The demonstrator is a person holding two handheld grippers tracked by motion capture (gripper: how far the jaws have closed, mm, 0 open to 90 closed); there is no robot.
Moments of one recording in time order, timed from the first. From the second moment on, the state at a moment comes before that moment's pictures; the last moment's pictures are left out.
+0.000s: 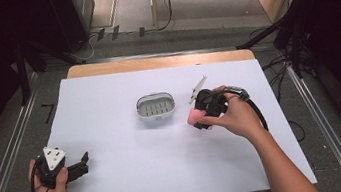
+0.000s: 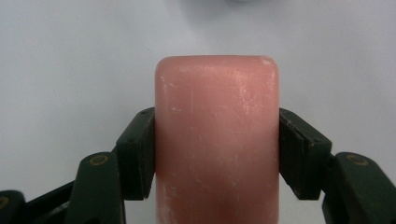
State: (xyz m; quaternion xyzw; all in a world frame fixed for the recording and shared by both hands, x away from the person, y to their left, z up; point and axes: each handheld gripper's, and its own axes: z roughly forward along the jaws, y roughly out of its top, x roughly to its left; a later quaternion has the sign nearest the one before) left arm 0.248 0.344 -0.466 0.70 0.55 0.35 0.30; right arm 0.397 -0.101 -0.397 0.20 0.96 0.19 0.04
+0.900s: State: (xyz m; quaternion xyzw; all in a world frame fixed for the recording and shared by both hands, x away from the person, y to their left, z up) left arm 0.248 0.345 -0.465 0.70 0.55 0.35 0.30; right arm 0.418 -0.060 -0.373 0.13 0.97 0.22 0.05
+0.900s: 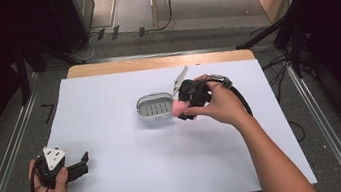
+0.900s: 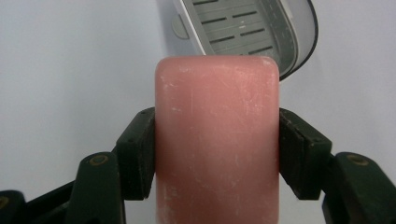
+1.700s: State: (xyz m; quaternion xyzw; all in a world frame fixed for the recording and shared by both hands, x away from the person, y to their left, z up) left arm 0.248 0.345 -0.466 0.70 0.55 0.34 0.31; right arm 0.435 -0.024 -0.366 0.08 0.97 0.23 0.04
